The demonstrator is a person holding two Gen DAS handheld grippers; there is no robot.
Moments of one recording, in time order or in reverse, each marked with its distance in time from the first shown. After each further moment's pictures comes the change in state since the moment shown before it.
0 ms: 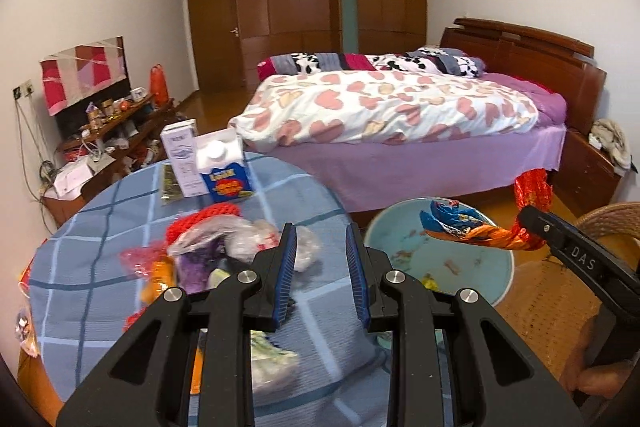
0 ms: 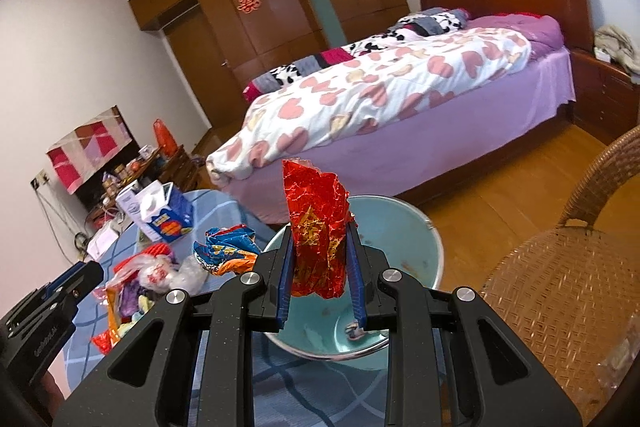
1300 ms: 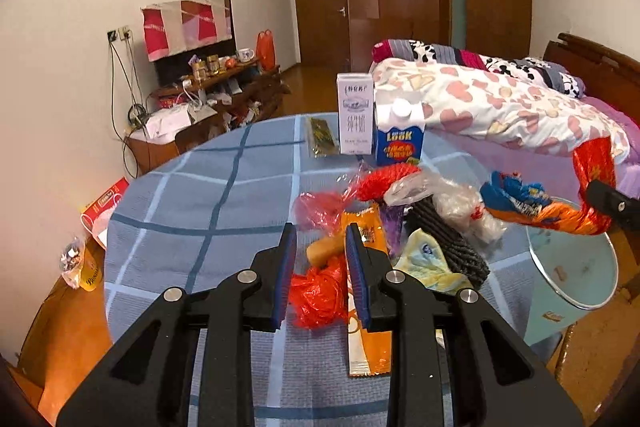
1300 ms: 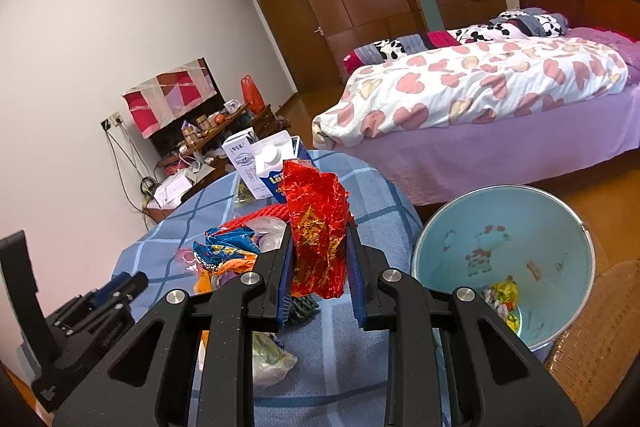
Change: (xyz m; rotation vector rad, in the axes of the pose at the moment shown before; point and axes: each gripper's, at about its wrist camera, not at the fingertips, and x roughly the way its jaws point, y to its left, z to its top) left arm -0.016 0.140 -0.045 -0.191 0.048 0.330; right arm 0.025 0.128 -0.022 -0.176 0.103 0.289
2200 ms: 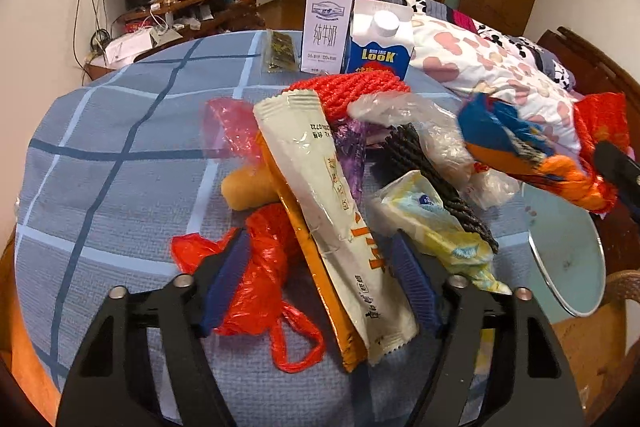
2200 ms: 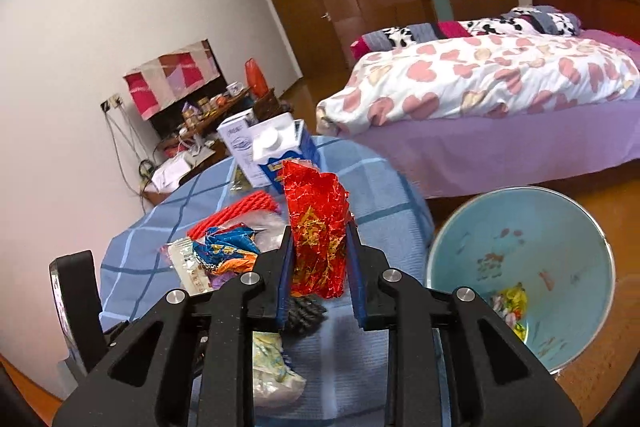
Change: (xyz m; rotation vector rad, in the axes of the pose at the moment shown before) left arm 0.088 -0.025 -0.030 -0.106 0.240 -0.139; right arm 0.040 0.003 0.001 -0.030 0.054 0.006
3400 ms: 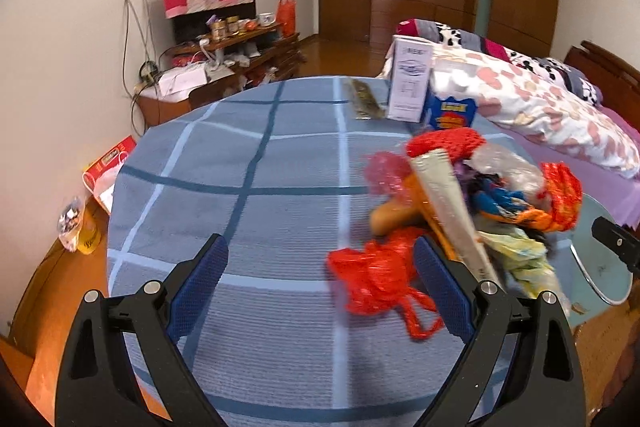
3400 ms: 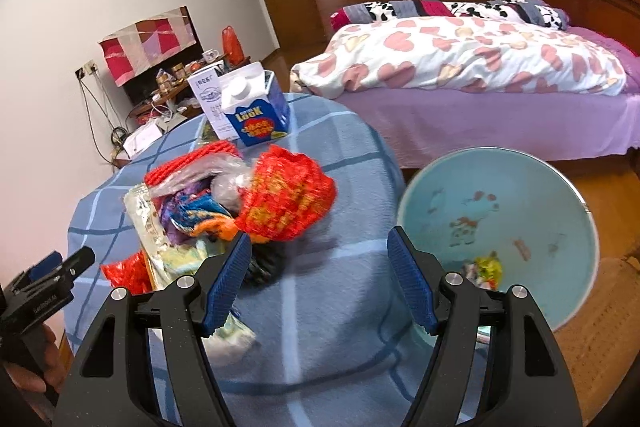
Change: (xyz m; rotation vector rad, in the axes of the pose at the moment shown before) left arm -0.060 0.080 0.000 -0.002 -0.131 0.151; right arm 0.013 -0.002 -0.031 -0.043 0.104 -0.105
